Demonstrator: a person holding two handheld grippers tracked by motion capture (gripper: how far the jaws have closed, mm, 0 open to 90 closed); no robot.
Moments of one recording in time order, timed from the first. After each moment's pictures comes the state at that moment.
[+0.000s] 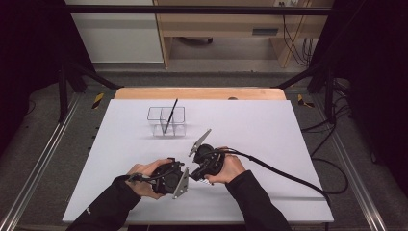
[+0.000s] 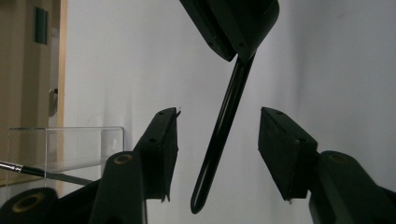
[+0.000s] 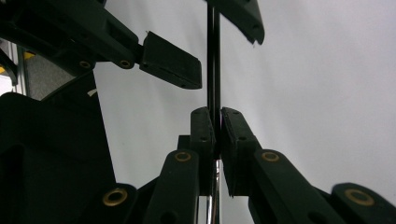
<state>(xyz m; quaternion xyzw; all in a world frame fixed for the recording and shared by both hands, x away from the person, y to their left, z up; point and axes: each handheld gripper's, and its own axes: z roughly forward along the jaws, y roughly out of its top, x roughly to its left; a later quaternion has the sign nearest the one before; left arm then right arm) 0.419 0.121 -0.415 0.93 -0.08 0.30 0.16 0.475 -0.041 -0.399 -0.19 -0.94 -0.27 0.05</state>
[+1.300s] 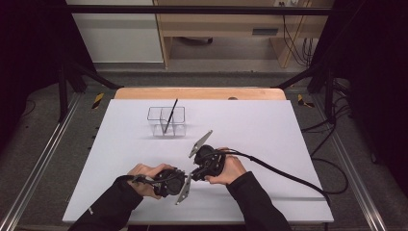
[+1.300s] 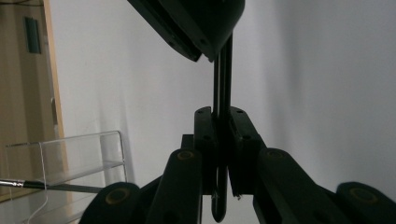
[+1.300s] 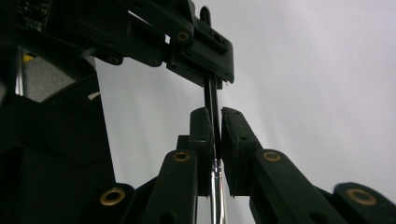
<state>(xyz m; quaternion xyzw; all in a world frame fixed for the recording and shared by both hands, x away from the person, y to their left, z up) 0.416 0.116 -0.420 0.94 -0.12 0.30 0.12 0.470 -0.043 -0.396 -0.18 -0.94 -0.29 0.04</state>
